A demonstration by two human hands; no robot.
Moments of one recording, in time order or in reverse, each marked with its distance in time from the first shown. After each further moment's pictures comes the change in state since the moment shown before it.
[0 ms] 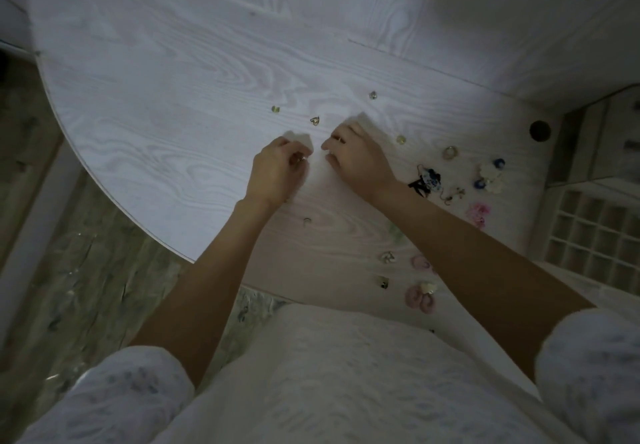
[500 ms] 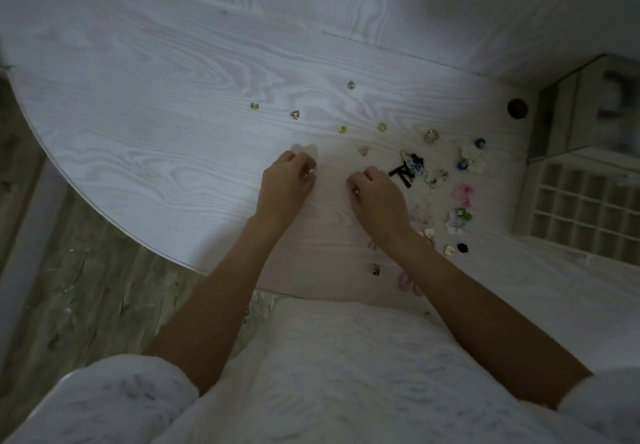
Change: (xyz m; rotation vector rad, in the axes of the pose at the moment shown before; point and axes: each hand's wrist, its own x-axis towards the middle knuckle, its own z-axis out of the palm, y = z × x) left_hand -0.027 0.027 0.025 -0.030 -0.010 0.055; right_hand -0.090 -0.004 0.008 0.063 0.037 0.371
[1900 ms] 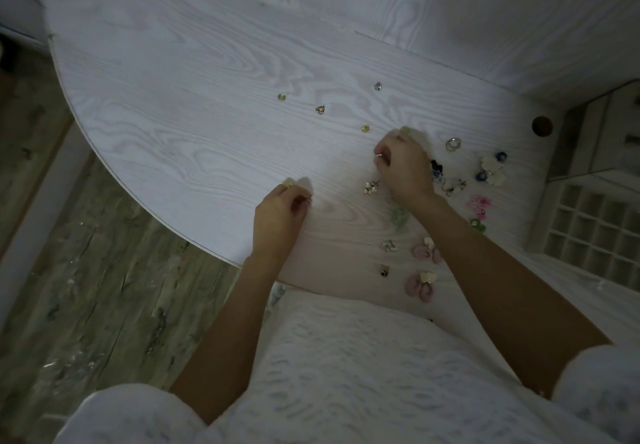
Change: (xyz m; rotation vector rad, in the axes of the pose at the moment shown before) left_hand -0.070 -0.012 -0.008 -0.072 0.091 -0.193; right_hand 0.053 0.016 -0.018 0.110 0.001 0.046
